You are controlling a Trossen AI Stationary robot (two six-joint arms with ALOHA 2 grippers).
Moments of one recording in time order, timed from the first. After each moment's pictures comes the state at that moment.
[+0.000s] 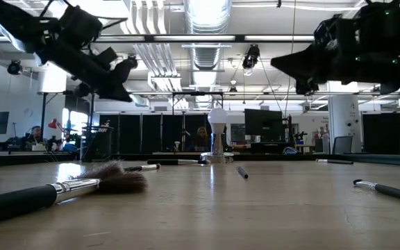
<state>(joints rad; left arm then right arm) 0.53 0.97 0.43 0.21 -0.35 -0.26 -0.17 1.28 0.11 1.27 -0.10 0.11</state>
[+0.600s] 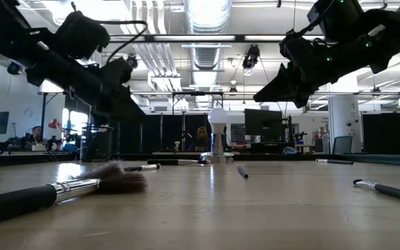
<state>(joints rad) 0.13 1.26 0.34 0.49 -0.15 -0.43 -0.05 1.28 0.40 0.51 0.24 0.25</state>
